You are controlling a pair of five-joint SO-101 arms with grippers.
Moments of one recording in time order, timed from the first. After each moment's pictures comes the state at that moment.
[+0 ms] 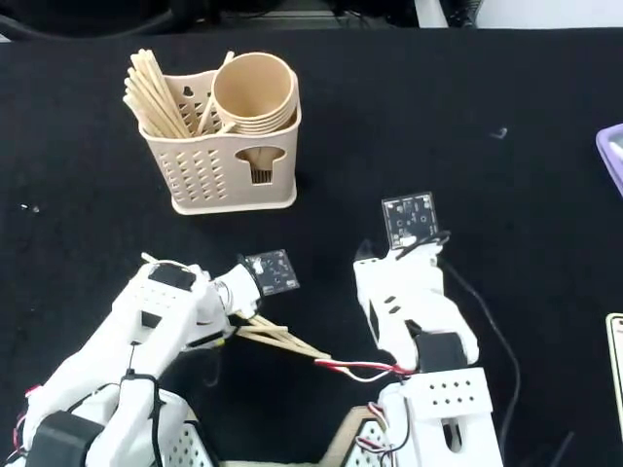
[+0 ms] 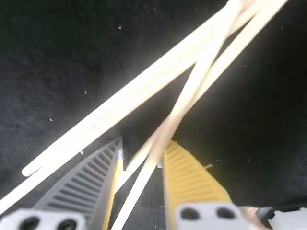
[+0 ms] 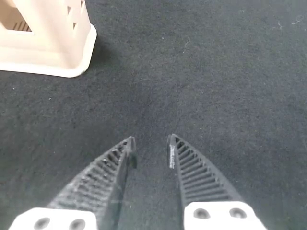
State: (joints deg) left arm 10.8 -28.1 64.7 52.8 -55.4; right arm -6.1 -75.4 84.1 40.3 6.3
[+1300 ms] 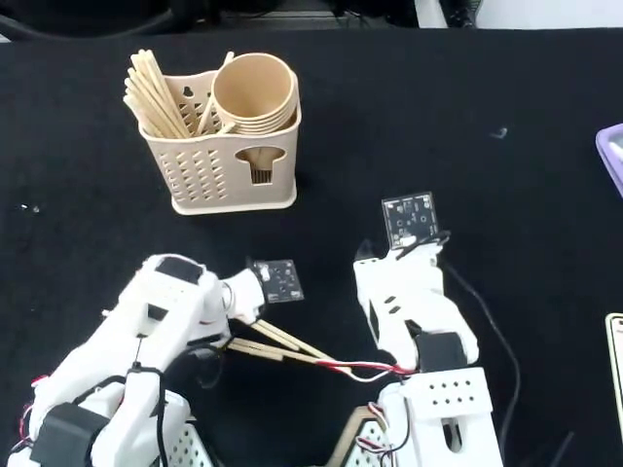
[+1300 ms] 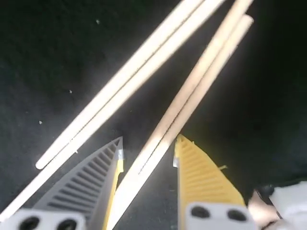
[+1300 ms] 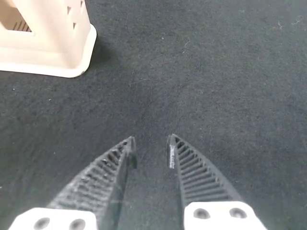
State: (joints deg) left arm 12.7 -27.3 63.3 56.0 -59.1; right arm -6.1 -75.4 84.1 40.3 6.3
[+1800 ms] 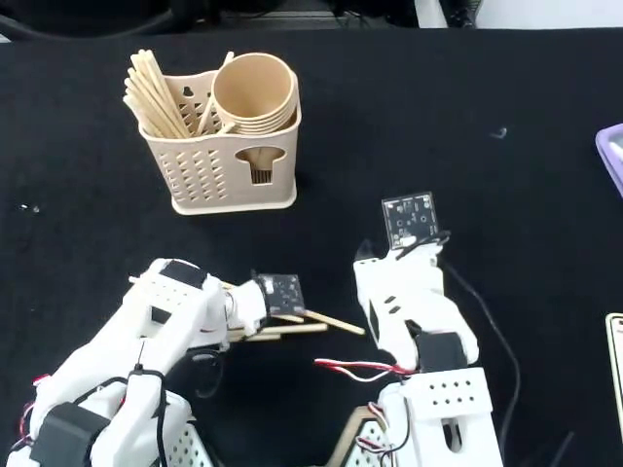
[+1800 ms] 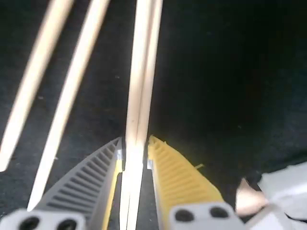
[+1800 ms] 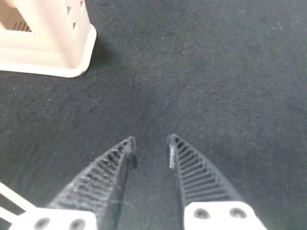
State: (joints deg) left arm 15.0 -27.2 62.8 62.2 -62.0; right arm -6.1 -75.4 84.1 40.3 6.3
